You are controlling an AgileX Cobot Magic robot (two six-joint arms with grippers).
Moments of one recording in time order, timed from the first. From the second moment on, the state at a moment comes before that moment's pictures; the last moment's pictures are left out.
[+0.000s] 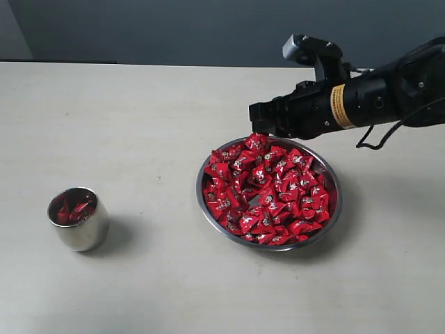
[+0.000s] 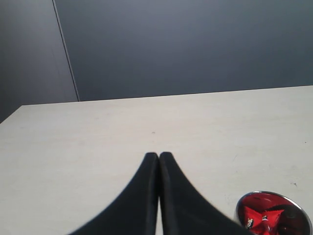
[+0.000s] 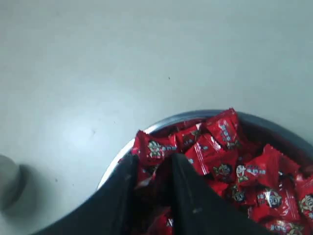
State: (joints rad) left arm 0.12 0.00 0.00 0.07 0.19 -0.02; right arm 0.48 1.70 -0.93 -1.74 -0.43 1.97
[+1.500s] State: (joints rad) left arm 0.12 0.00 0.00 0.07 0.19 -0.02; right arm 0.59 1.90 -1.12 -1.61 -0.68 1.52
